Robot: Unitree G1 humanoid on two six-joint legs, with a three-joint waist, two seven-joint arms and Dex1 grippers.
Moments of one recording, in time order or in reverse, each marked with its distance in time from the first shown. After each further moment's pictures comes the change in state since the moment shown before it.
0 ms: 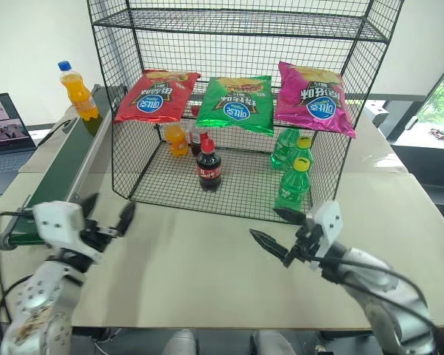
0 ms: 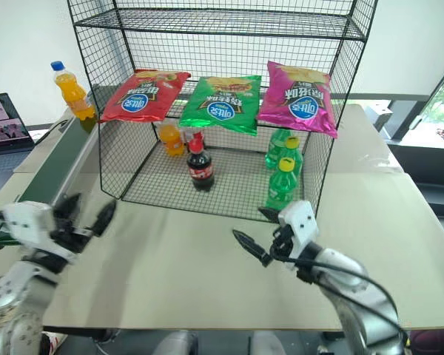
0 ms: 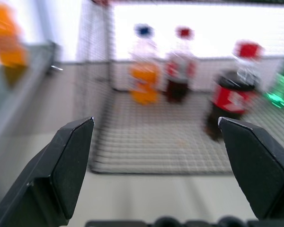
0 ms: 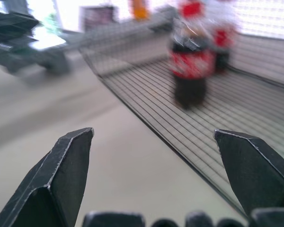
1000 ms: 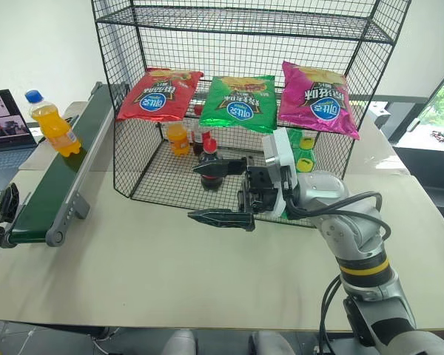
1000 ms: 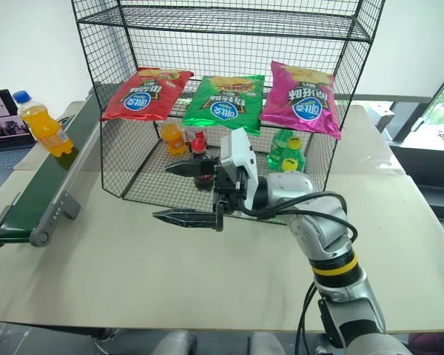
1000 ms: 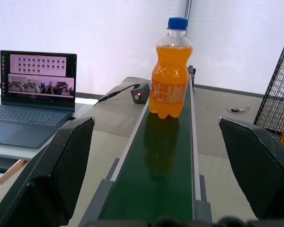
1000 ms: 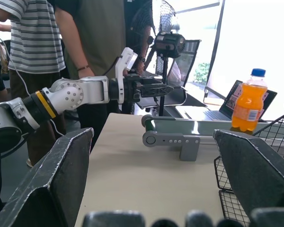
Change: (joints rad) left arm -0.138 0.220 0.269 0.517 -0.059 -0.097 -0.067; right arm -0.554 0.125 0.176 0.284 0.092 -0.045 0.339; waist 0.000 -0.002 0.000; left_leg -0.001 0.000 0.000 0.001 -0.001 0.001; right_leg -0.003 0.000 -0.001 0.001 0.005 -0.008
